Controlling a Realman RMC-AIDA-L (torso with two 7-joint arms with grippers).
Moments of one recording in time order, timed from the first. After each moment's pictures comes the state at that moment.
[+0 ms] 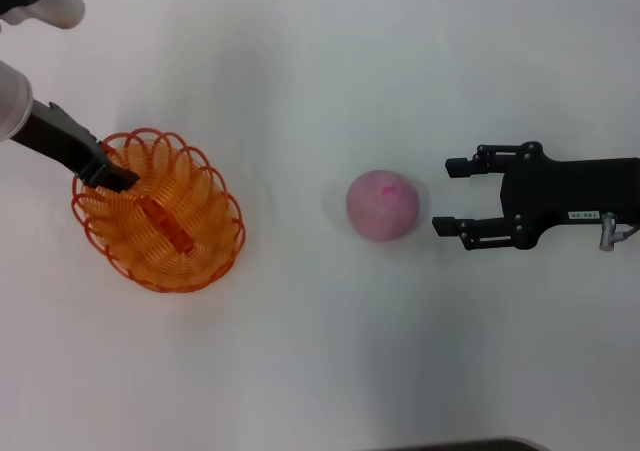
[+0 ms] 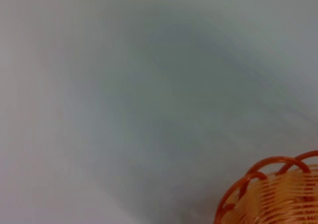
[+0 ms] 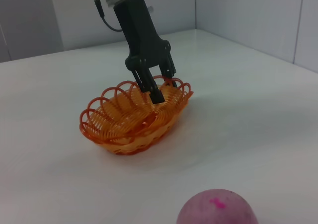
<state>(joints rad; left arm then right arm) -0.80 -2.12 0.90 0.87 2.85 1.36 -2.04 0.42 2.08 -0.67 -0.67 -2.15 -1.55 1.11</state>
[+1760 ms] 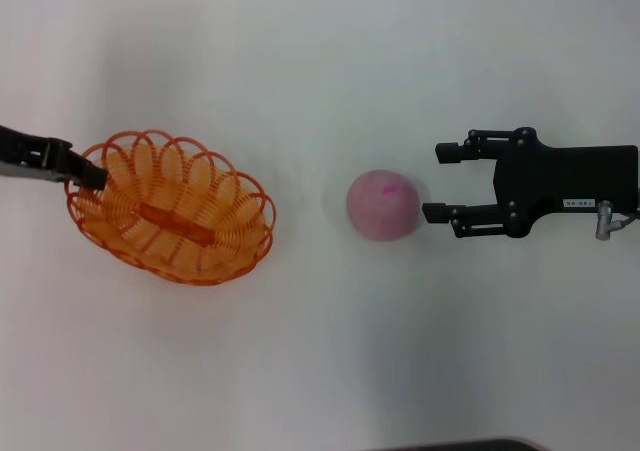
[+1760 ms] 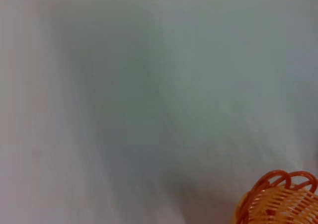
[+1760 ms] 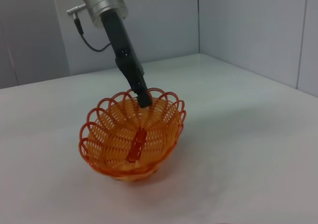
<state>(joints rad) -0.83 -1.95 0.52 0.63 2.76 1.56 -2.27 0.43 2.09 -0.66 -0.67 -2.11 -1.59 1.11</state>
